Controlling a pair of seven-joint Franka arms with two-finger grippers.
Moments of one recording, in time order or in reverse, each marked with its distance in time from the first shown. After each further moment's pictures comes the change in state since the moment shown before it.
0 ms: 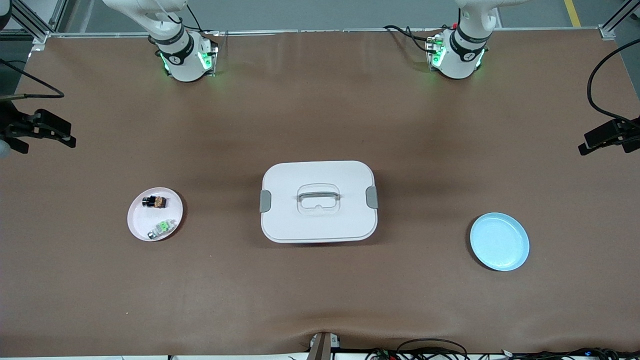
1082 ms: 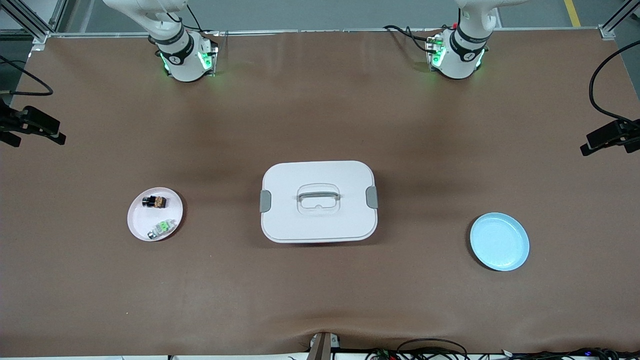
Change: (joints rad) left arm 0.008 0.003 0.001 0.000 0.000 0.000 0.000; right arm -0.012 -0.082 -0.062 -0.124 0.036 0.068 0.062
